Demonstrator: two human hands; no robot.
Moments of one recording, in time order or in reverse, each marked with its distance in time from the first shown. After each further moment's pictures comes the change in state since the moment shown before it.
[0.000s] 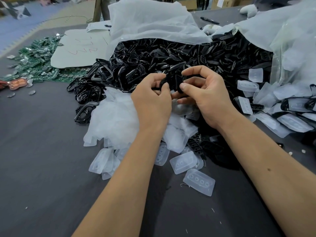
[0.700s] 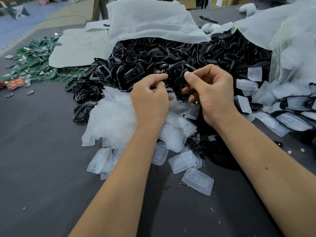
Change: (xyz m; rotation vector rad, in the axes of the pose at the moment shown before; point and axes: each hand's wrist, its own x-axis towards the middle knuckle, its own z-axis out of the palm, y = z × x) left_hand 0.003 -0.004 0.002 -0.178 -0.069 -0.102; right_hand 0.003 0.005 -0.001 -0.025 0.227 -0.087
